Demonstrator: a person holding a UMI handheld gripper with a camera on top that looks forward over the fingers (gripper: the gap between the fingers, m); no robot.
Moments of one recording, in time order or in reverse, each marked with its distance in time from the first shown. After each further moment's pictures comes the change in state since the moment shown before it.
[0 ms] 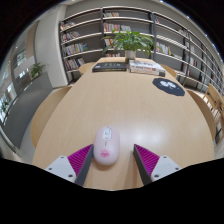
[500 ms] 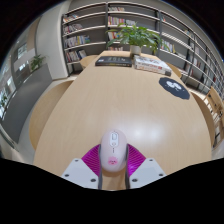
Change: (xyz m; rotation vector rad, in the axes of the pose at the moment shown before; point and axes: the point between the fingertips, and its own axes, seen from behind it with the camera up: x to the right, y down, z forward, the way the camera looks) arm -0.016 -0.012 0.018 -0.085 0.015 -0.046
